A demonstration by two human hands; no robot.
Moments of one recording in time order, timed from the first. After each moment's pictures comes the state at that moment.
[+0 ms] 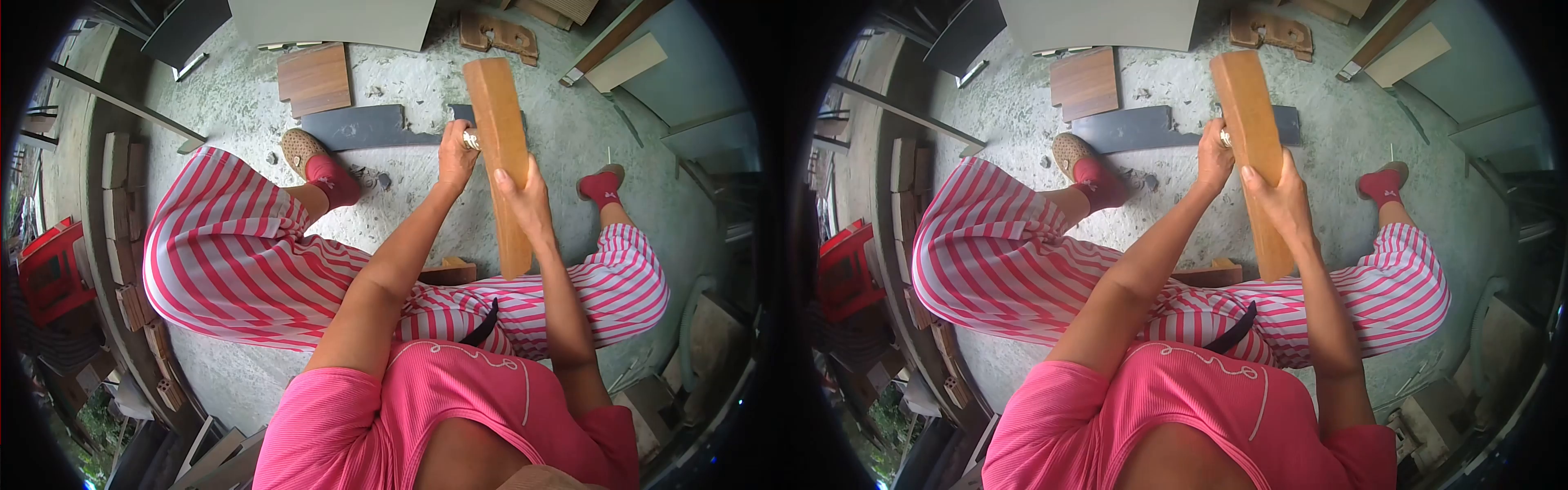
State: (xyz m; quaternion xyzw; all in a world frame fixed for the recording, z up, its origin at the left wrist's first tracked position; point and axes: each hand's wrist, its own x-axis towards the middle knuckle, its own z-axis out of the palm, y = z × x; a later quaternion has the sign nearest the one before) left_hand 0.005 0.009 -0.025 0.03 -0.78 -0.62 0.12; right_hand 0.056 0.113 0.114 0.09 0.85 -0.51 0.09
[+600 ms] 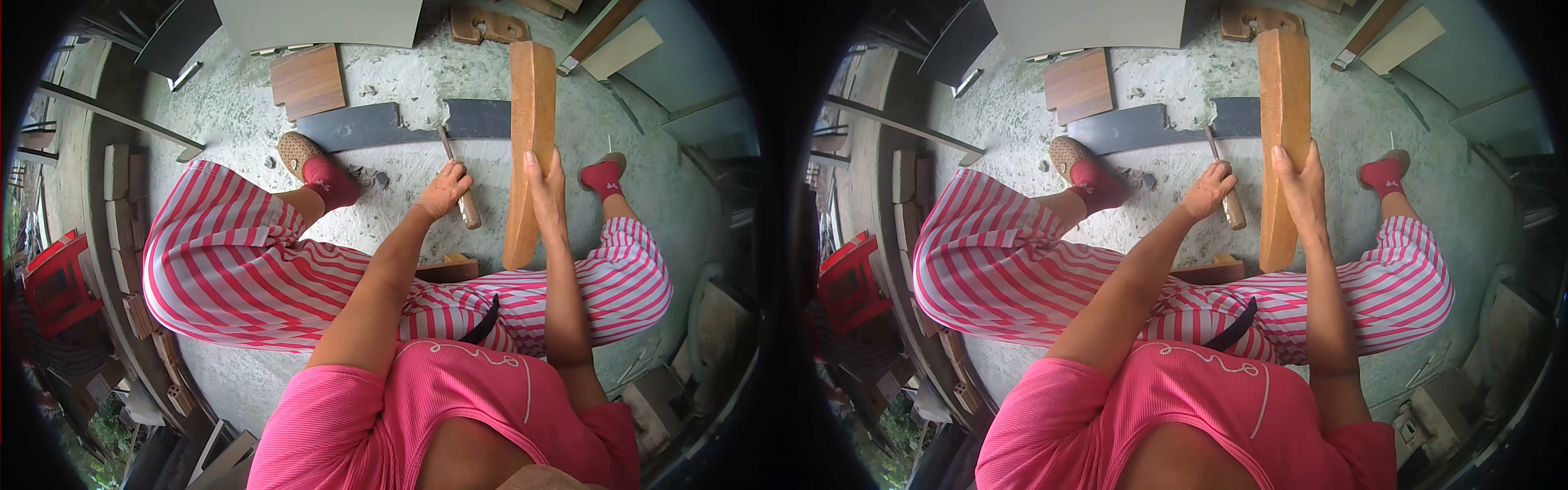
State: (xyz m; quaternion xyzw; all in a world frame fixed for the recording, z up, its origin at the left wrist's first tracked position) left_hand 0.065 -0.022 -0.090 -0.34 -0.87 -0.36 0.01; right_hand 0.054 0.137 0.116 0.14 0.82 -0.55 0.02
